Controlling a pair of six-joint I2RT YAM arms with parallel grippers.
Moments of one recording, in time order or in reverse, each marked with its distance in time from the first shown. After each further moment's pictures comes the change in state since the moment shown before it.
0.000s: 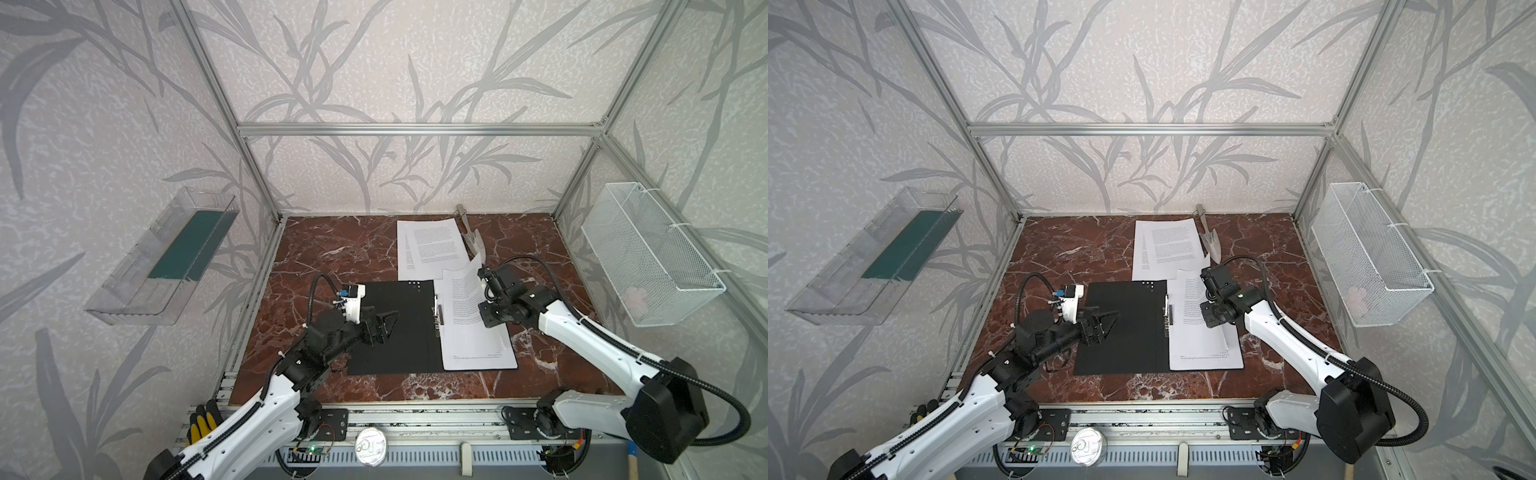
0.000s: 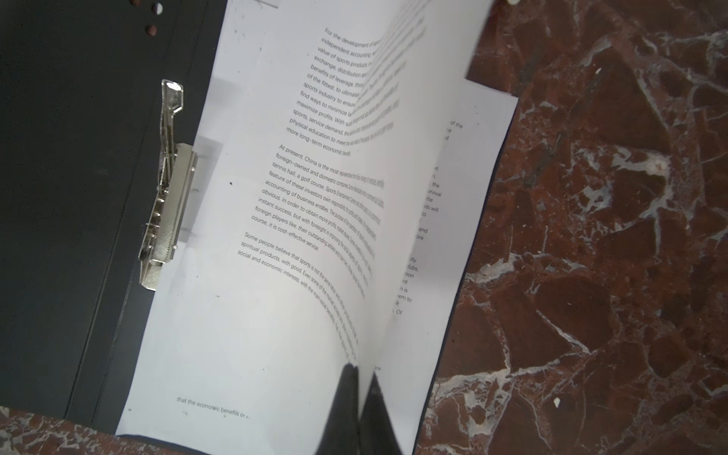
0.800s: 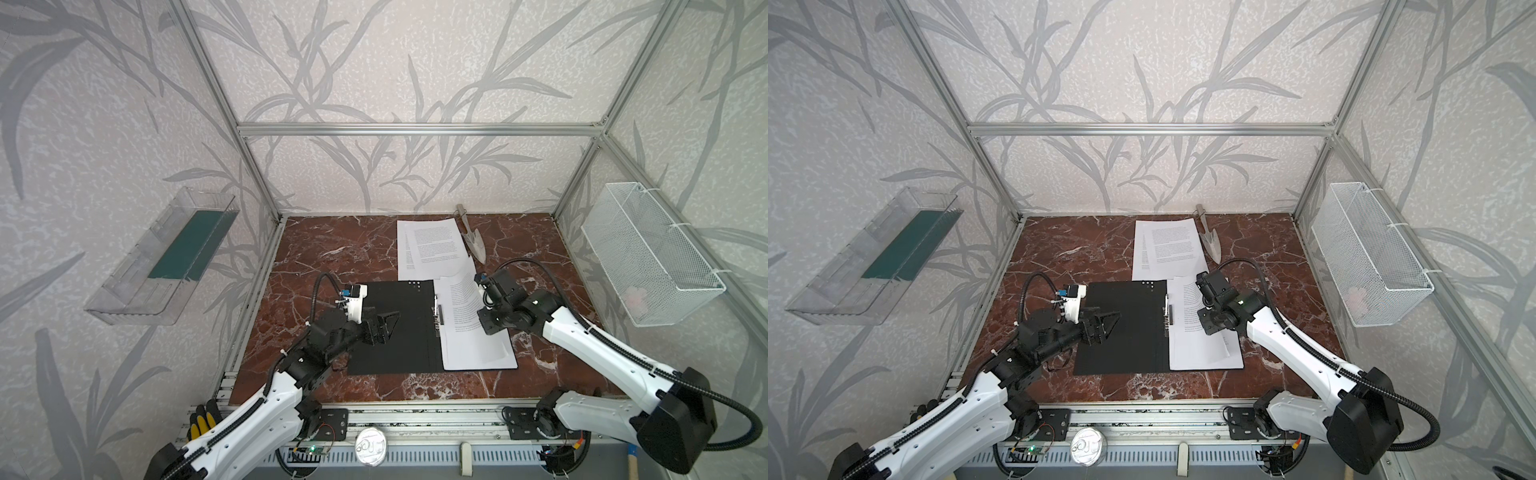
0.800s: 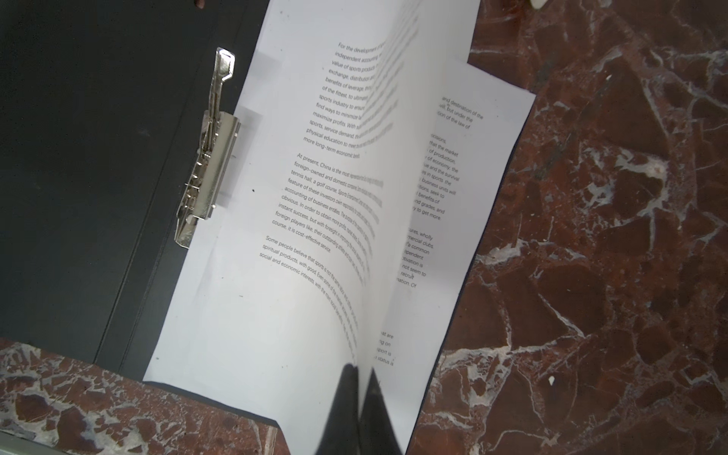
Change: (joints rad) left arm 0.000 0.033 0.000 0.007 0.000 0.014; right arm 0.075 -0.058 0.012 -0.072 0.012 0.013
